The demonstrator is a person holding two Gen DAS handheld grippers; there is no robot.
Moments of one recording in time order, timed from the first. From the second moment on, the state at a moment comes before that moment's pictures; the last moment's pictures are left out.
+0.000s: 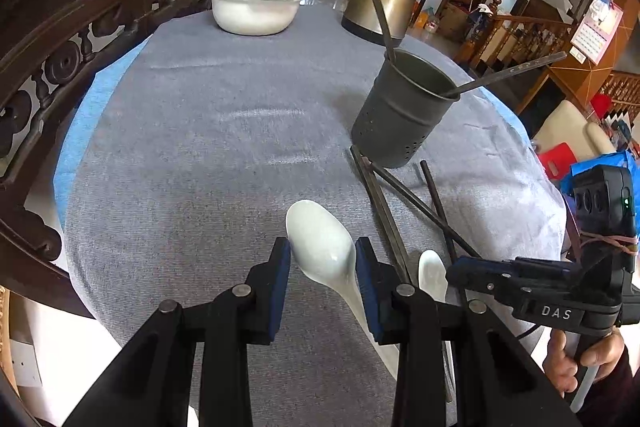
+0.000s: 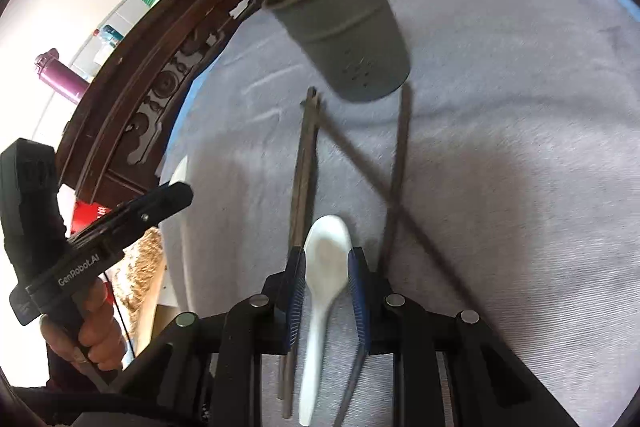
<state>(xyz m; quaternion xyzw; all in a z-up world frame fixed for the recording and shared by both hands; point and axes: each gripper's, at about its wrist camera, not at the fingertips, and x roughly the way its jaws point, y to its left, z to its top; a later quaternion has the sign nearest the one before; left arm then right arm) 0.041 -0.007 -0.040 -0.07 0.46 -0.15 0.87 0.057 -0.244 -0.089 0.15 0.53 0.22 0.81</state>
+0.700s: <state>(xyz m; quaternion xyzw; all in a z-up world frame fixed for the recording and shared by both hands) 0.035 -0.010 -0.036 -0.05 0.45 -0.14 0.88 0.077 -0.194 -0.093 0.03 0.54 0.15 0.83</state>
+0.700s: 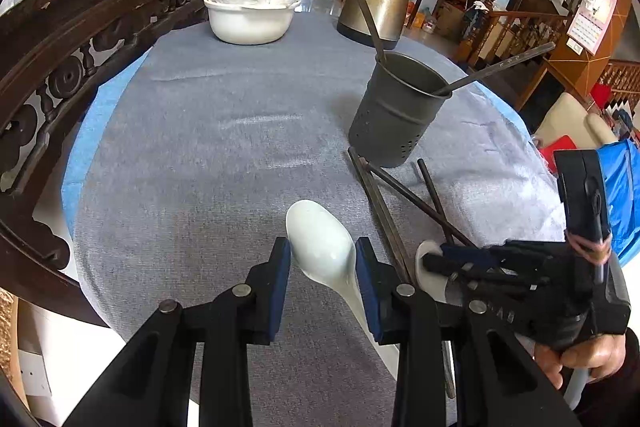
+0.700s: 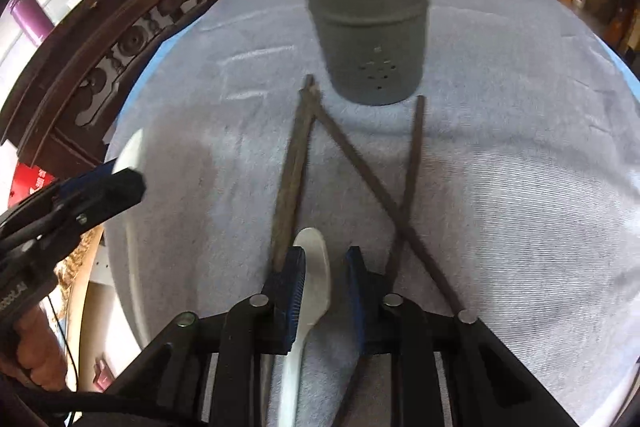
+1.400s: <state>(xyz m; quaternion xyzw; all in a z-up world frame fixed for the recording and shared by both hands) 0.032 -0.015 -0.034 -0.04 0.45 -0.15 0.88 0.089 -0.224 -0.090 0.13 0.58 0.12 0.80</state>
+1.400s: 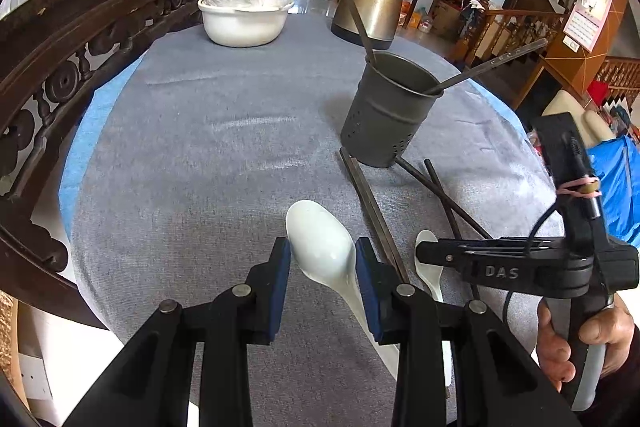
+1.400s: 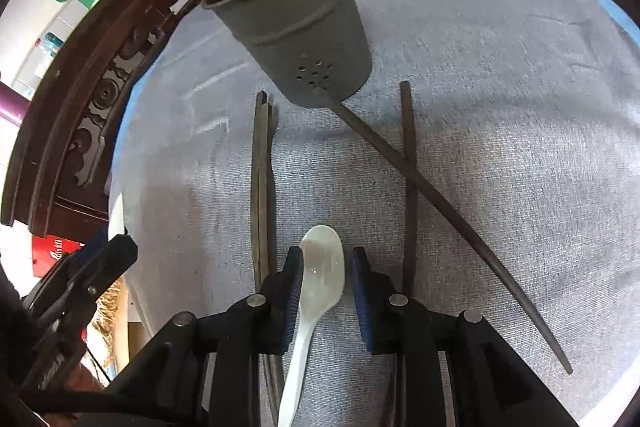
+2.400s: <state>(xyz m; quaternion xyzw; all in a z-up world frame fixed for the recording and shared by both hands) 0.029 -0.014 -0.026 -0.04 0.43 -0.13 0.89 0.097 -0.191 -0.062 0.10 0.52 0.13 0.84</state>
